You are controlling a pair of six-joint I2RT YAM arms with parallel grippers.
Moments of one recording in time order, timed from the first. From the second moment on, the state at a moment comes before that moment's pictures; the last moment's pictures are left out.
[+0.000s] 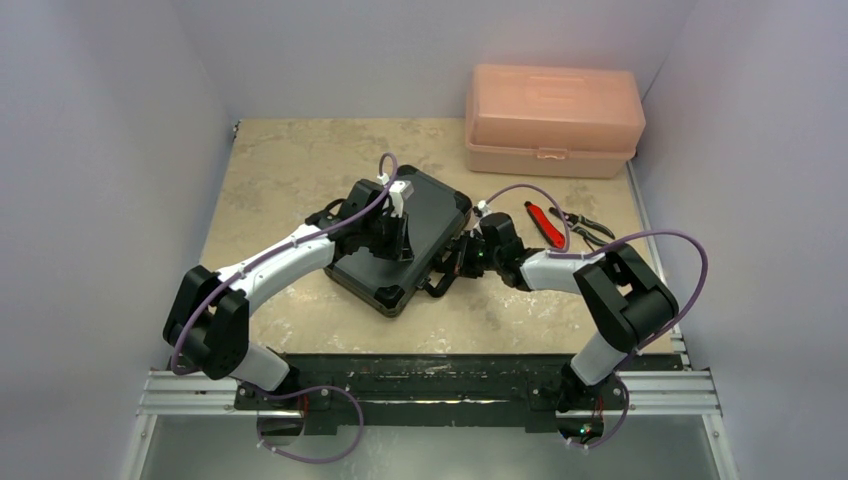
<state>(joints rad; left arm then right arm) -0.60 1.49 1.03 -0.40 0.25 -0.39 0.57 1.64 0.68 0.28 -0.31 0.78</state>
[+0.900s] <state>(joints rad) -0.60 1.48 1.04 -0.46 0.25 -0.39 0.56 1.68 0.63 0.41 -0.35 0.79</state>
